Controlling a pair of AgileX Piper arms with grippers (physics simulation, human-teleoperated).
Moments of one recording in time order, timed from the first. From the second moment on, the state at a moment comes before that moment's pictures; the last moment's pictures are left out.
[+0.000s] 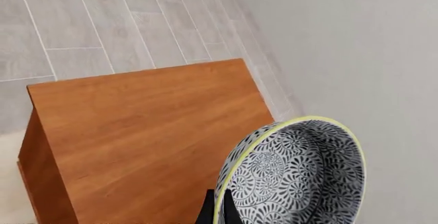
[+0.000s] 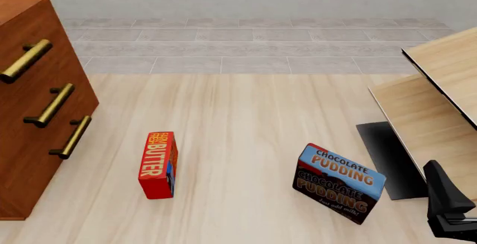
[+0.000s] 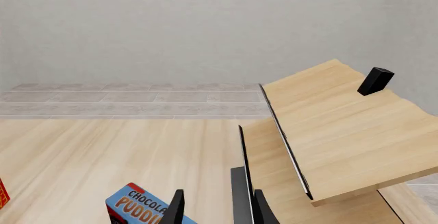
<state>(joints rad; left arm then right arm) 0.63 1.19 -1.35 0.62 -0.77 0.00 0.01 -0.01 0.00 0.00</state>
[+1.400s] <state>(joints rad) 0.61 1.20 -1.34 0.63 -0.69 0.00 0.01 -0.01 0.00 0.00</state>
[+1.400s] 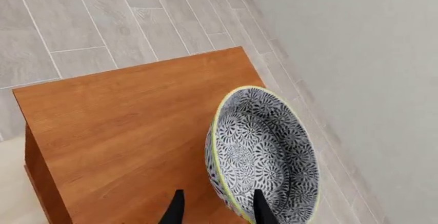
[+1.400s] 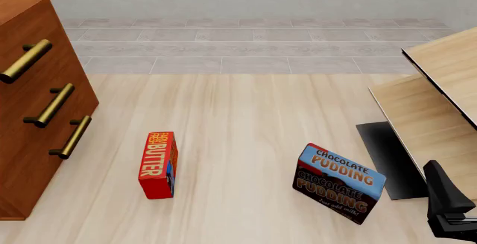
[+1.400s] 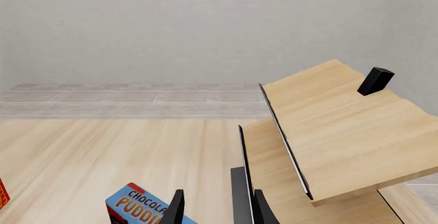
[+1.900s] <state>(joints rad) 0.58 1.13 -1.47 0.73 -0.73 0.00 0.01 -0.01 0.00 0.00</state>
